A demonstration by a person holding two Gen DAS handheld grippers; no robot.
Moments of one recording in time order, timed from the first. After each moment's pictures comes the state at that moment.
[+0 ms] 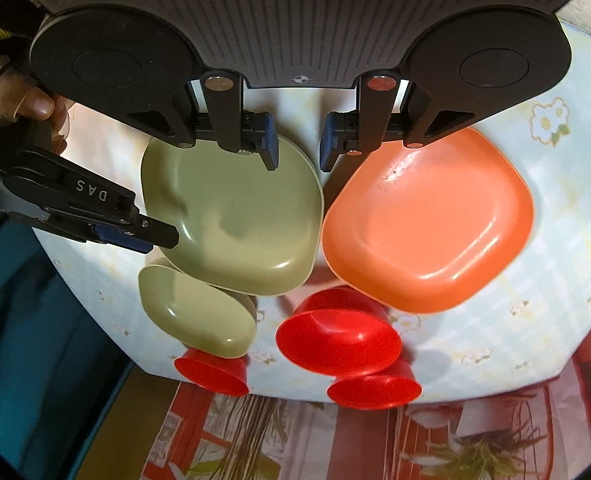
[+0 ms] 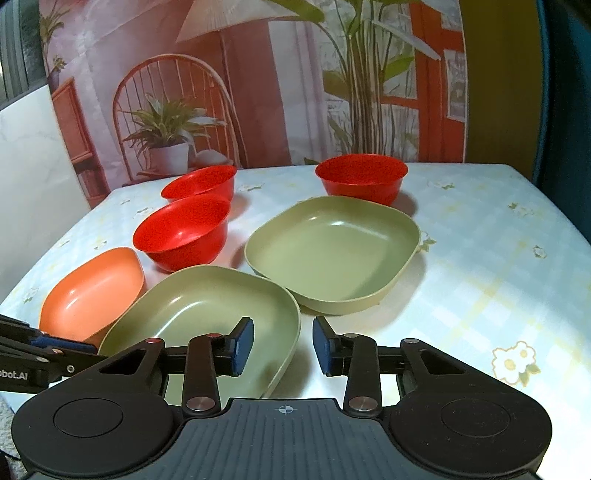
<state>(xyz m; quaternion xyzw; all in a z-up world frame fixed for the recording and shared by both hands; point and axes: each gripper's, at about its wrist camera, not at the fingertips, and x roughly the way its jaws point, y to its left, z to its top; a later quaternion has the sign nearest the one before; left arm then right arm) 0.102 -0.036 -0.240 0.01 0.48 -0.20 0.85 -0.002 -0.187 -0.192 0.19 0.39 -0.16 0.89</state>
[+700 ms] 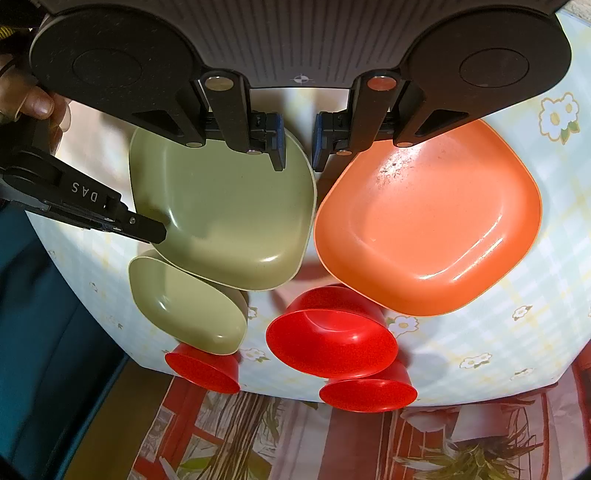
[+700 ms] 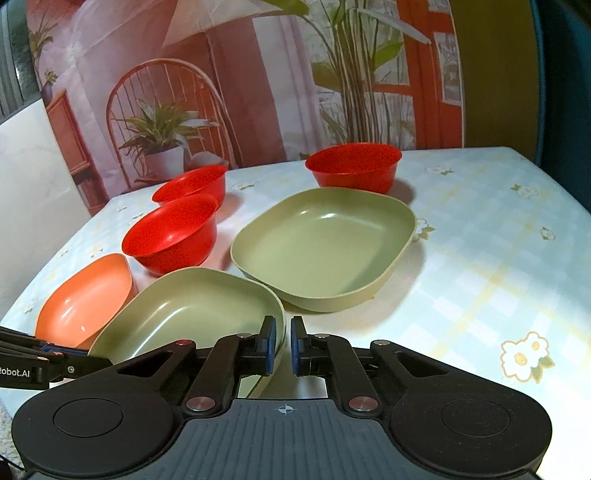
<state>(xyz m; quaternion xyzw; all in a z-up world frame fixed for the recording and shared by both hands) 0.107 -0.035 -0.246 0.00 0.48 -0.19 0.86 -0.003 -0.203 -0.208 0.22 0.38 -0.16 0.88</state>
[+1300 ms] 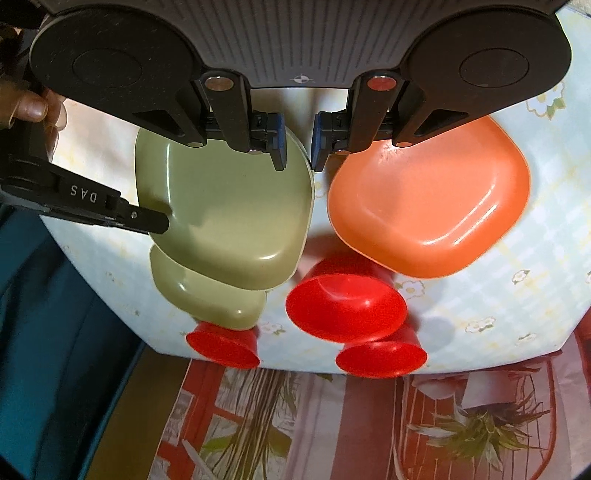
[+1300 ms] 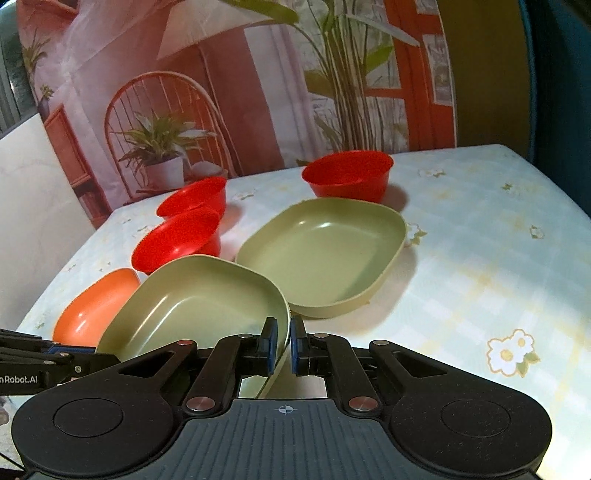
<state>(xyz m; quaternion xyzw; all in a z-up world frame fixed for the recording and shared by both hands) 0.098 -0.035 -0.224 0.01 0.44 -0.21 0.87 -0.010 -0.205 -0.187 0.24 0.38 -0.16 0.88</state>
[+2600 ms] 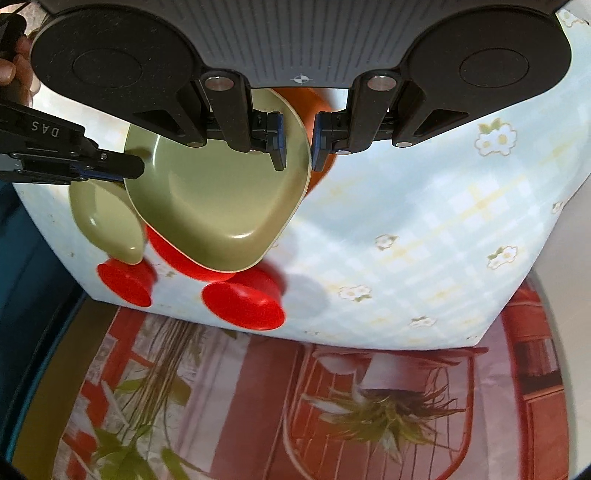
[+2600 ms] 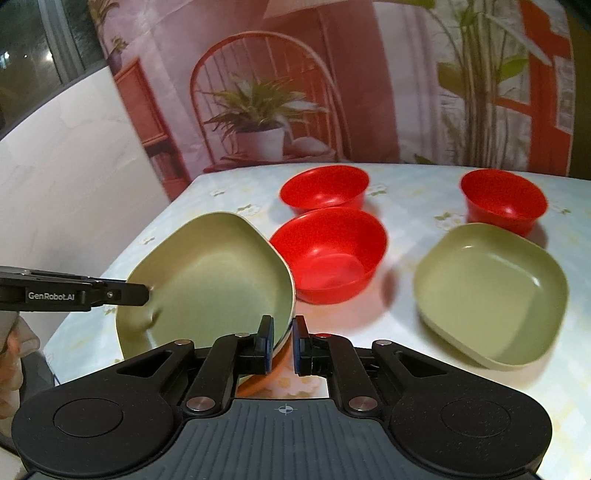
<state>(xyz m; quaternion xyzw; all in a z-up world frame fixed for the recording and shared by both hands) 0.142 0.083 -0.199 -0.01 0.42 -0.14 0.90 0.094 -0.125 -0.162 0.22 0.41 -0.04 0.88</state>
